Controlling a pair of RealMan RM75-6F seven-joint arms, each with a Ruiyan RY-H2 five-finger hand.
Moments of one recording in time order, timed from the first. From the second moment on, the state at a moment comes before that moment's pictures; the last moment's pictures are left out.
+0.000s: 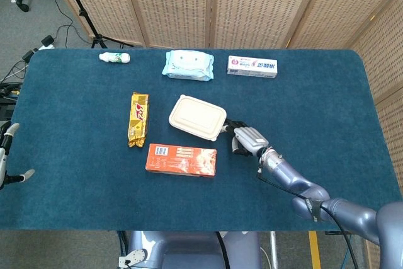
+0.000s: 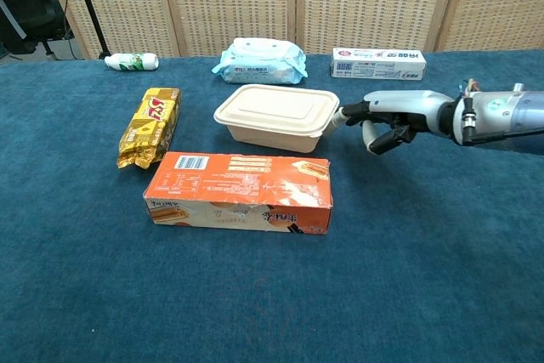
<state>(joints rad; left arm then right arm) -0.18 -1.05 -0.12 -1.64 1.23 1.30 0.02 0.87 -1.55 0.20 -1.23 -1.25 0.59 0.35</state>
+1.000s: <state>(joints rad) -0.17 -1.02 -0.12 -1.65 1.25 1.29 -0.05 0.83 -1.42 0.17 -1.33 -1.06 0.70 0.02</state>
